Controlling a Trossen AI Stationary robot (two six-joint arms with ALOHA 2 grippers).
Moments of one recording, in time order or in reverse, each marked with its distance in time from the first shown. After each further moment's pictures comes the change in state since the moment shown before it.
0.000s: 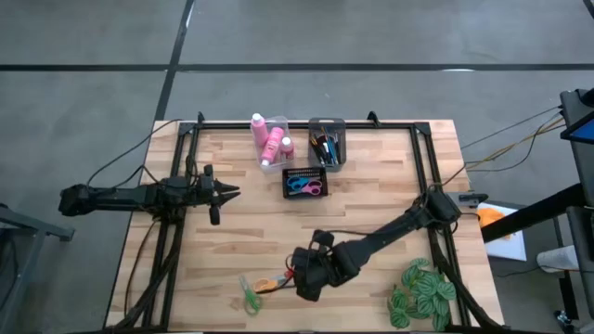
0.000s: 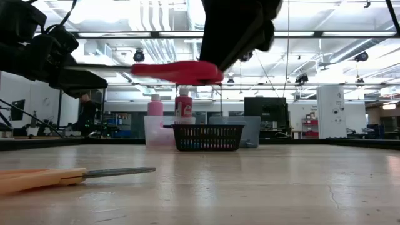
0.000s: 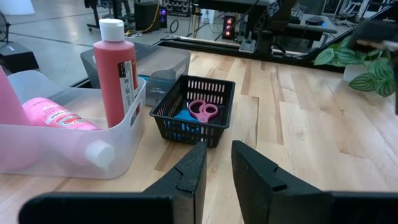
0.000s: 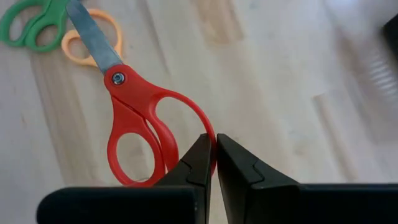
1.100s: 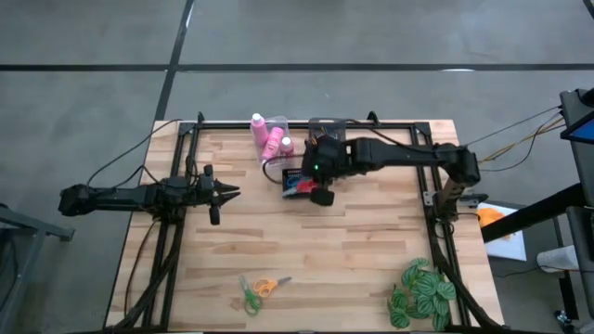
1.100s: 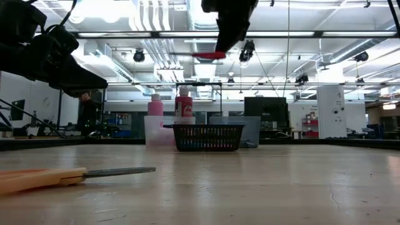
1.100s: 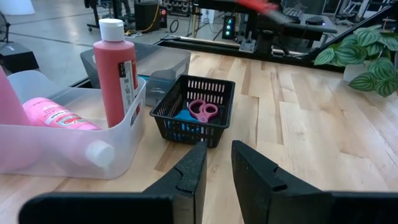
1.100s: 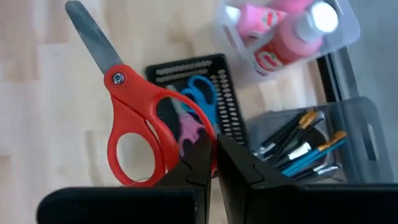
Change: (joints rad) left arm 0.000 0.000 0.000 0.000 0.000 0.000; right arm -0.536 -0.346 -0.060 -0.146 -0.134 -0.719
